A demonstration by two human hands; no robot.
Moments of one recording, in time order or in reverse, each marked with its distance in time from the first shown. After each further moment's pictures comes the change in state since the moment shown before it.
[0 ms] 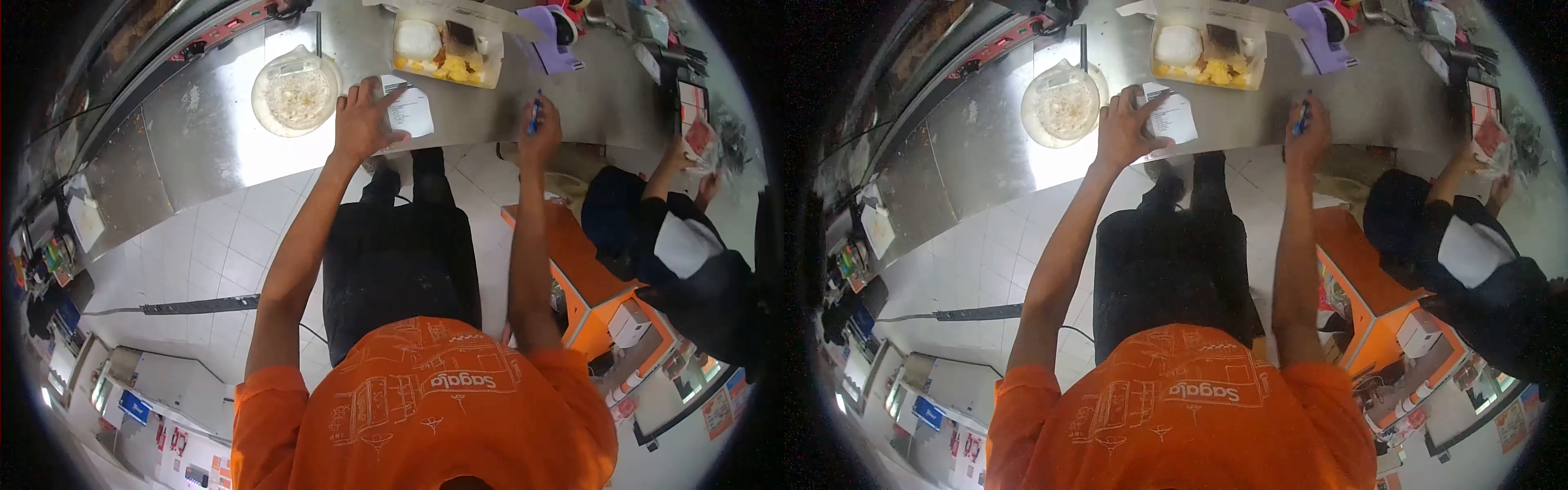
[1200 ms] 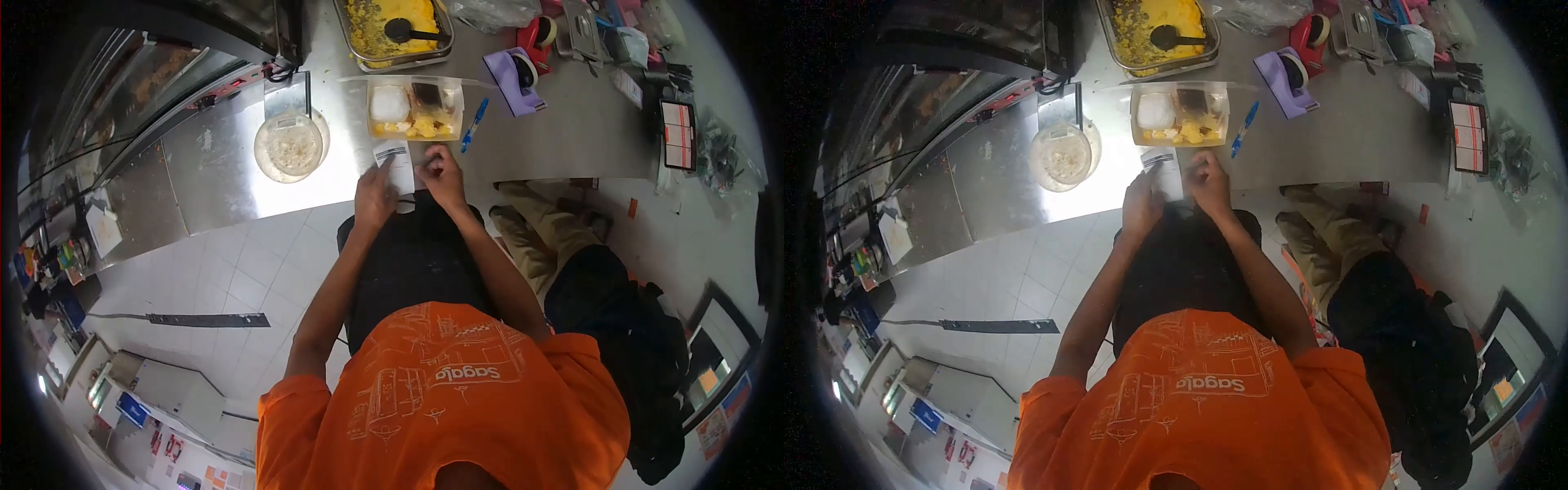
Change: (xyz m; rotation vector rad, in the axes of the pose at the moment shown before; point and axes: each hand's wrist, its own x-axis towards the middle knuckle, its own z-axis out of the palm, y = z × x) left_hand -0.027 0.067 0.044 -0.440 0.073 -0.221; right_hand -0.044 -0.041 0.054 0.688 -0.549 0.199
